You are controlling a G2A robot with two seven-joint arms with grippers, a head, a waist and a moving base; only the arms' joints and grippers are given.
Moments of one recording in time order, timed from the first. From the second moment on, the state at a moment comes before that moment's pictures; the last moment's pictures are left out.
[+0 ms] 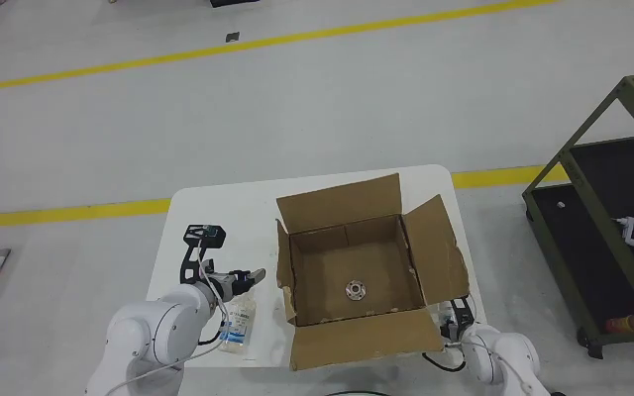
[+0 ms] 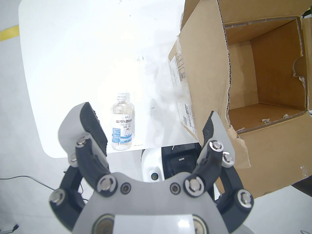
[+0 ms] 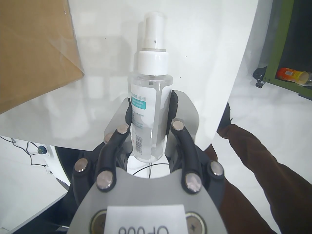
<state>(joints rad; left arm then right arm) 1.41 -1.26 -1.44 -2.15 1.13 0.20 -1.25 -1.64 -1.39 1.62 -1.82 -1.50 -0.03 1.10</state>
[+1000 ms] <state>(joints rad) 1.41 -1.26 -1.44 -2.15 1.13 0.20 -1.25 -1.75 -1.37 1.86 -2.20 -1.23 -0.01 1.03</state>
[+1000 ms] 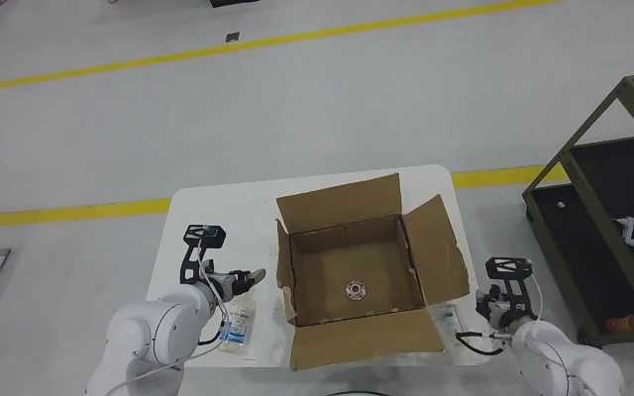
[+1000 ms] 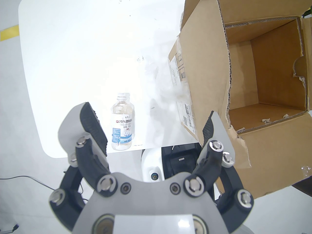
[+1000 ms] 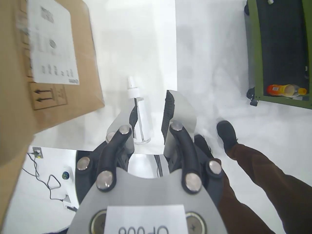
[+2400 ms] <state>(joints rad) 1.41 -1.26 -1.44 -2.15 1.13 0.20 -1.25 -1.16 -1.41 1.08 -1.64 -1.44 0.03 1.18</state>
